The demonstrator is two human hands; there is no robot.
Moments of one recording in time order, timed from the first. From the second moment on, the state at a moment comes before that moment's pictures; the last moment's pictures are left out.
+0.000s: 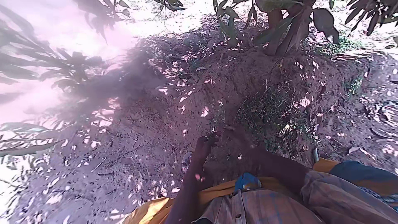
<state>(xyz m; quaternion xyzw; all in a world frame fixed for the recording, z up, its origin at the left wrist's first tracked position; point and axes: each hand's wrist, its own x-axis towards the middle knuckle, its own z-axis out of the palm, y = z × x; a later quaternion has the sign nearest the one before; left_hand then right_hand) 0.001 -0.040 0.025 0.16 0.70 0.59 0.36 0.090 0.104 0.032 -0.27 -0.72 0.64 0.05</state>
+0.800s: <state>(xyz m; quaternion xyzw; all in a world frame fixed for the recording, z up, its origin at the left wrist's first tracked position) 0.007 -0.045 0.026 0.17 0.74 0.52 0.40 0.090 0.089 0.012 -0.20 -0.79 0.57 -0.09</state>
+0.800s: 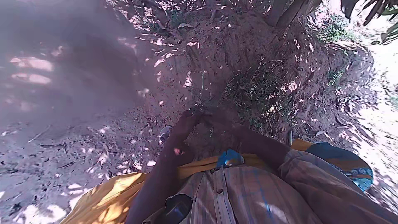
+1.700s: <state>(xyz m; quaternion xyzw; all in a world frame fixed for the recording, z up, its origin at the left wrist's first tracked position) -0.007 -0.040 0.017 0.11 0.77 0.51 0.37 0.088 0.113 0.026 -0.10 -0.93 0.34 -0.04</state>
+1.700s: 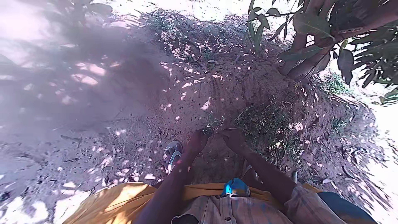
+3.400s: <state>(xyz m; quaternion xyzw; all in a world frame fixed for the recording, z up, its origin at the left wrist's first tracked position) -0.012 -0.038 0.012 -0.08 0.68 0.69 0.24 0.092 0.126 -0.032 -0.18 -0.90 0.26 -0.30</state>
